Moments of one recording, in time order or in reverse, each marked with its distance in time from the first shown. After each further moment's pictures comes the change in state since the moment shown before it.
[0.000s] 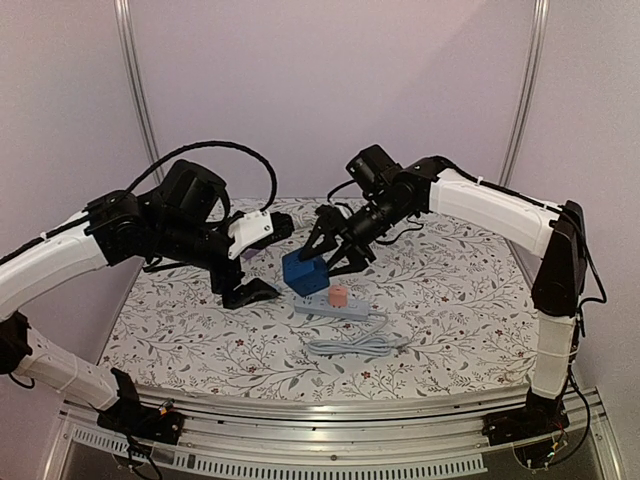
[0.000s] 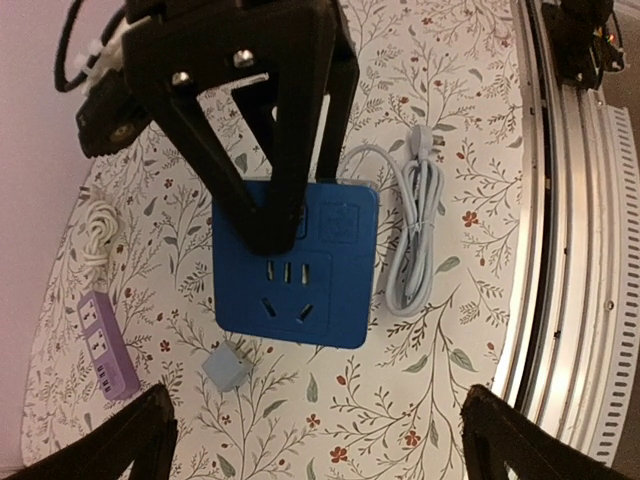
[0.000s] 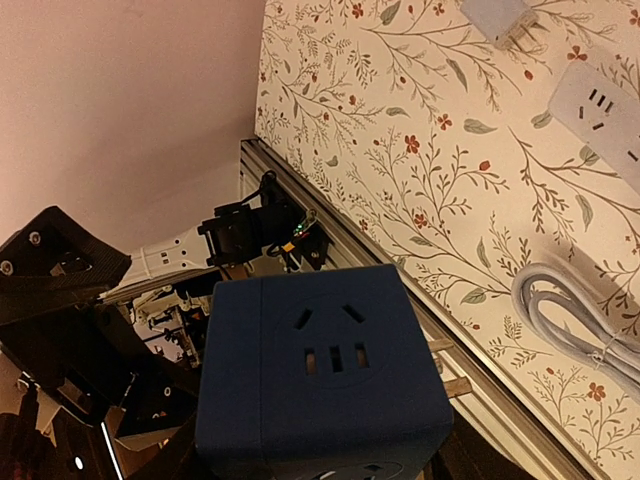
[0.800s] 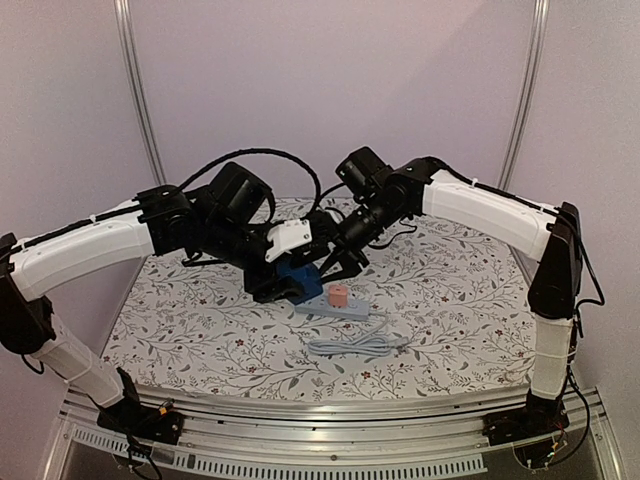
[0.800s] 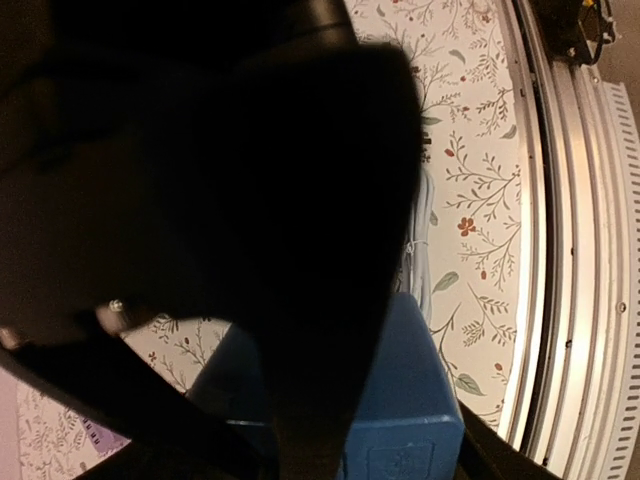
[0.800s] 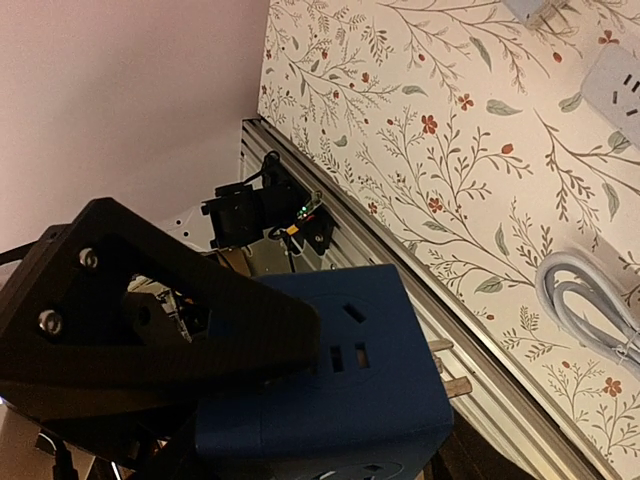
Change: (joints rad) left arm -0.019 0.222 0.098 0.041 0.032 0.062; right arm 0.047 0.023 0.042 -0.031 -0.002 -0.005
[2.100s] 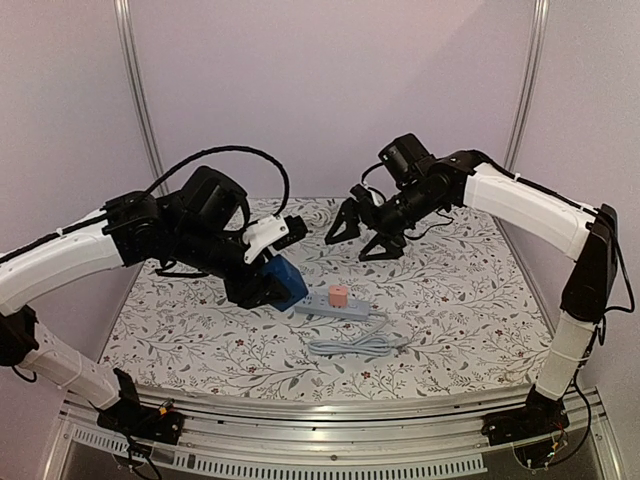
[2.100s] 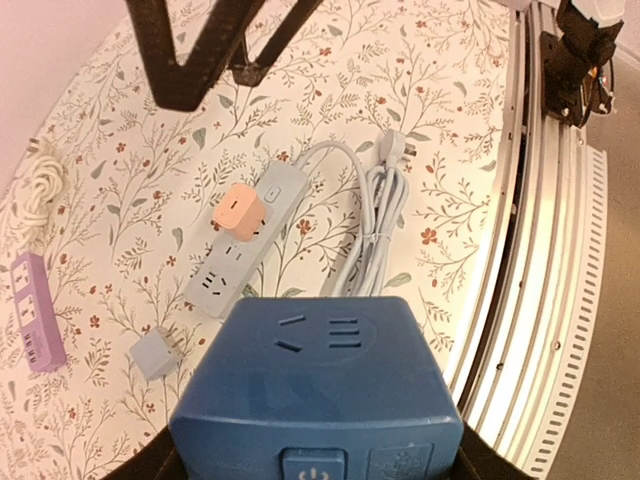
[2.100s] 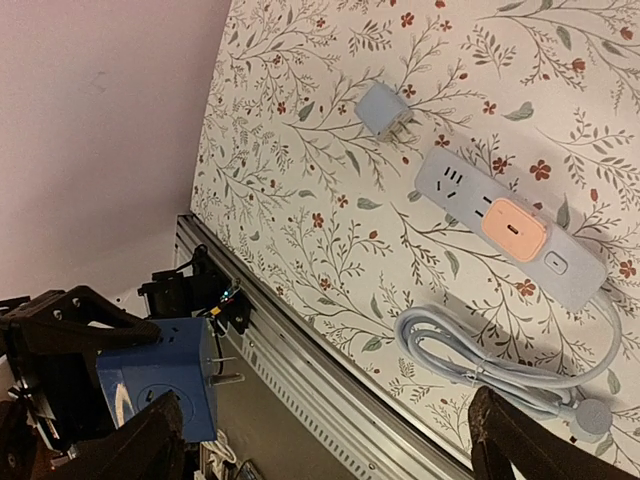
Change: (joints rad) left arm -0.028 -0.124 -0.060 -0.054 -0.011 -0.277; right arm -0.112 -0.181 -0.169 0.044 0.238 -0.104
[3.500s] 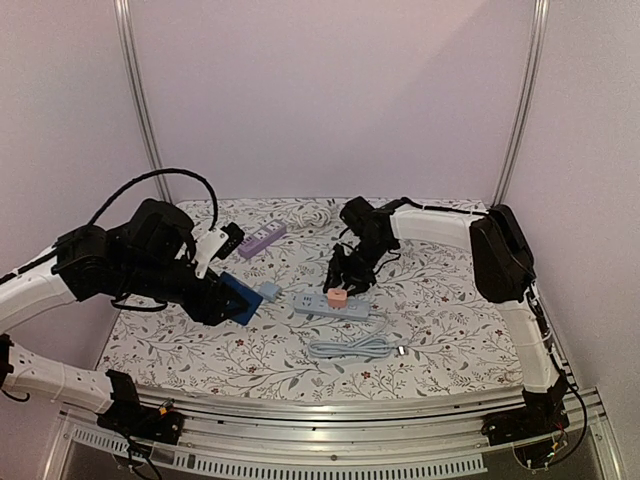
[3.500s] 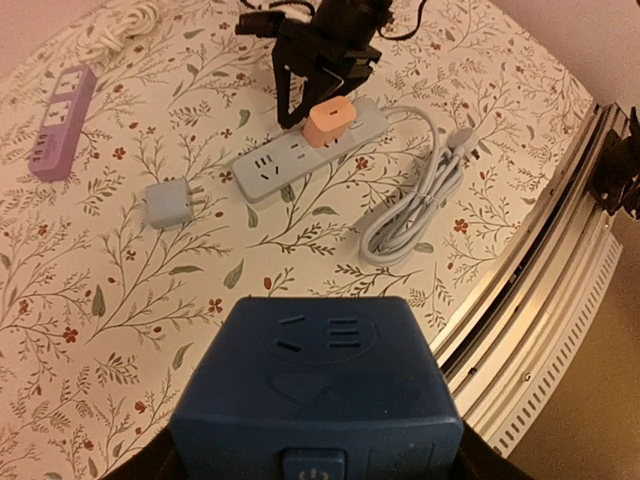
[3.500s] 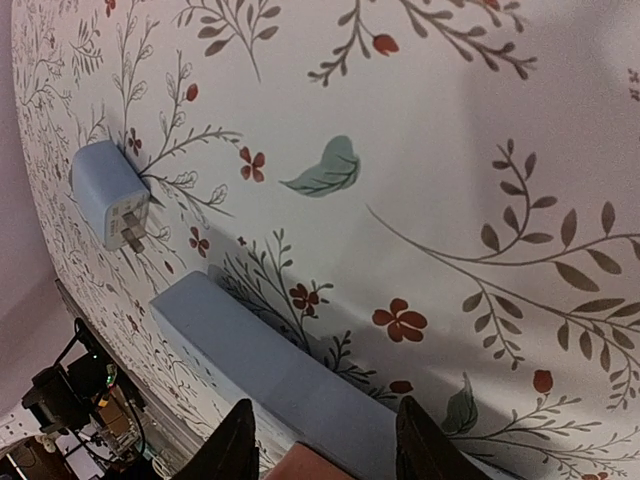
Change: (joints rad) left arm 0.000 -0.324 -0.256 -0.052 -0.172 -0.459; right arm -0.040 0.537 0.187 0.027 0.085 -0.018
